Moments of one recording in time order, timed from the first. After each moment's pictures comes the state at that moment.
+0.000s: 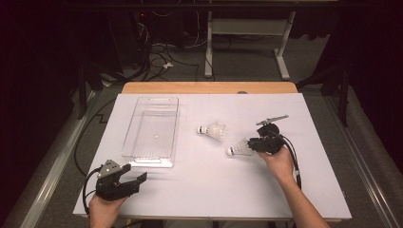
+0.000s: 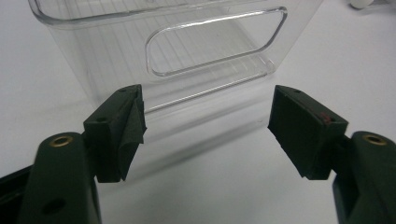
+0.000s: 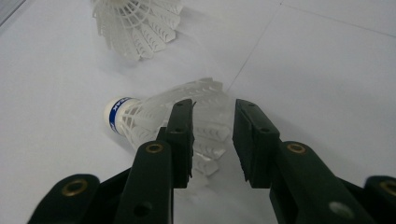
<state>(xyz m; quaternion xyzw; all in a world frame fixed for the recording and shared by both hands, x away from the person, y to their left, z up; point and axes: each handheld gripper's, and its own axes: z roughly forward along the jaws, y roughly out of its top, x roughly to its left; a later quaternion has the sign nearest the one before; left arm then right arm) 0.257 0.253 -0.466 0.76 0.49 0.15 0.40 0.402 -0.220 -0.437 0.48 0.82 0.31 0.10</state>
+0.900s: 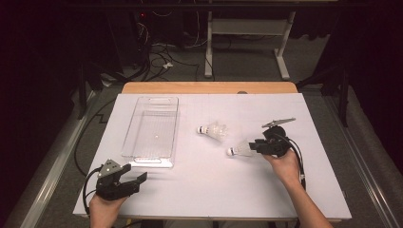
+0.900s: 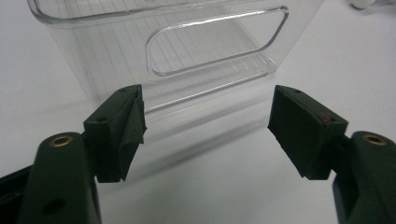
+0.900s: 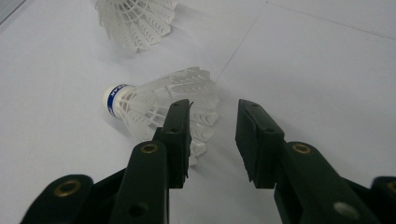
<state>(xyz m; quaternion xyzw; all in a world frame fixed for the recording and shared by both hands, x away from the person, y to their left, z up) 0.258 0.252 -0.466 0.76 0.49 0.15 0.40 0.388 -0.233 -0.431 0.47 0.81 0.31 0.11</state>
